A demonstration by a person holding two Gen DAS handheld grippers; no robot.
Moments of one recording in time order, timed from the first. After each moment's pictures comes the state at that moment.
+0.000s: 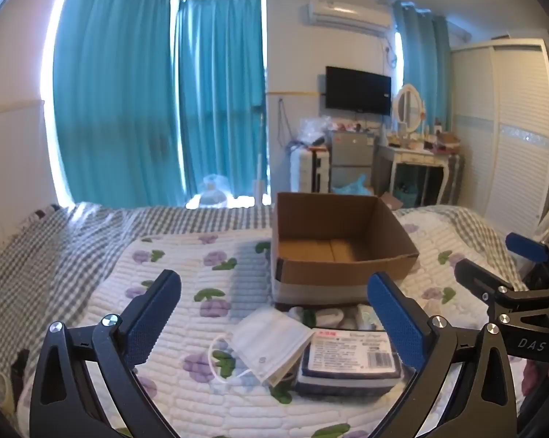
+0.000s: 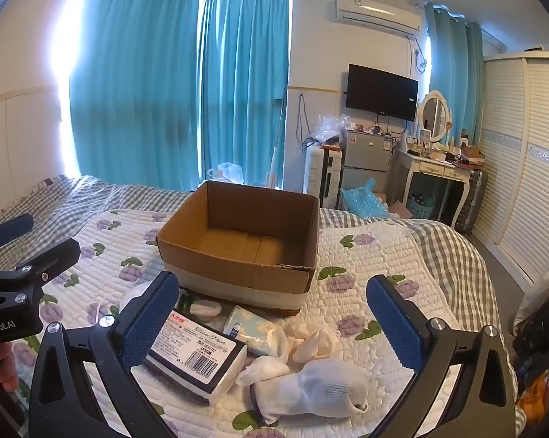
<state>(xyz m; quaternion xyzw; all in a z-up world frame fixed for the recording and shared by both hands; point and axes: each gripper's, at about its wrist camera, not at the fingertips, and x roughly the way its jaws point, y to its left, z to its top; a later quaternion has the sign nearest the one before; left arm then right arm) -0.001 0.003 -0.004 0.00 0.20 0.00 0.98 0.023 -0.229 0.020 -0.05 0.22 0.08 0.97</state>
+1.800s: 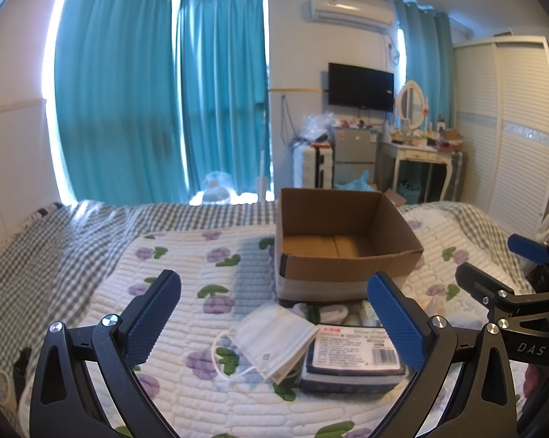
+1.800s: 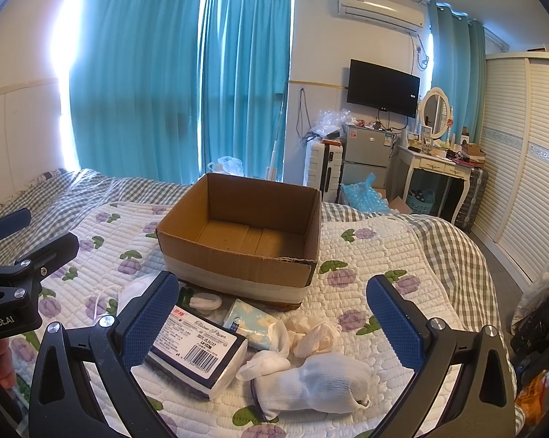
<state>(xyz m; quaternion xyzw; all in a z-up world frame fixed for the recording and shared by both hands) 0.000 0.004 -0.004 0.00 0.20 0.00 0.98 0.022 -0.229 0.016 -0.05 0.23 0.08 0.97</state>
